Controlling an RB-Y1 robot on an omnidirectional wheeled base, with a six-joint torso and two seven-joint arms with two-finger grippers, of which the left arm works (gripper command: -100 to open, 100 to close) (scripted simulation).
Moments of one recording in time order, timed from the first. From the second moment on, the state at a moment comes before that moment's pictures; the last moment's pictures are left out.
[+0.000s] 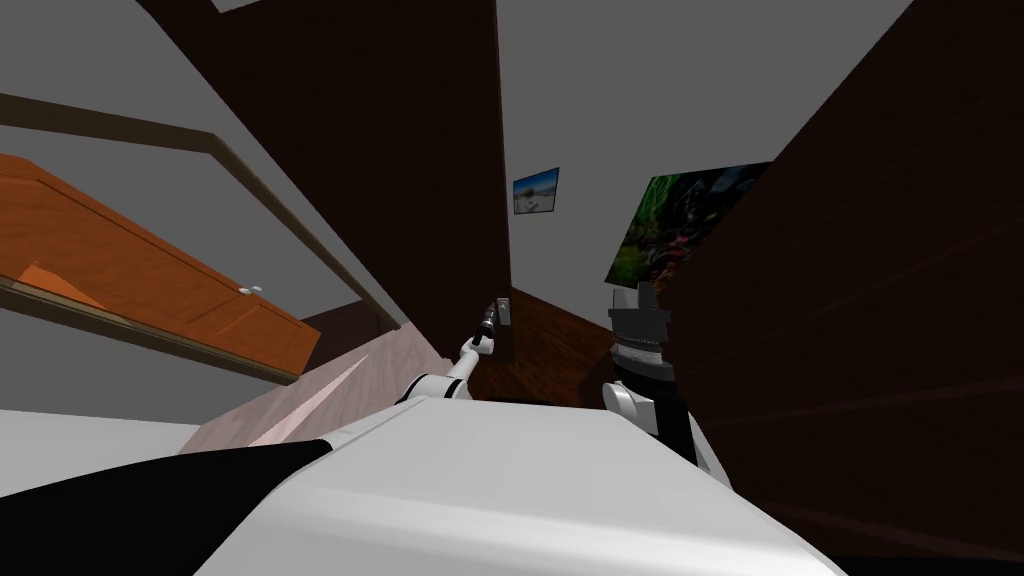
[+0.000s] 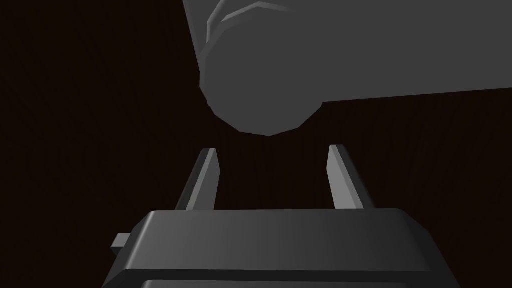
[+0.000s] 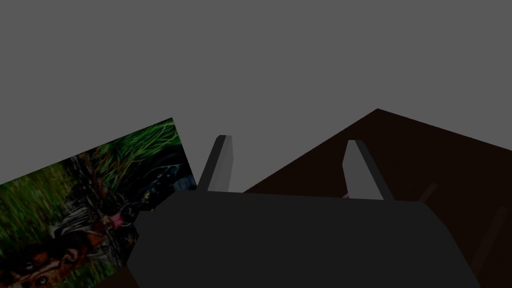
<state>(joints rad) -0.50 0.00 0.10 -0.62 0.03 -0.50 -0.07</state>
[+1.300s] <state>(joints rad) -0.57 0.00 0.20 -0.52 0.28 -0.56 -0.33</state>
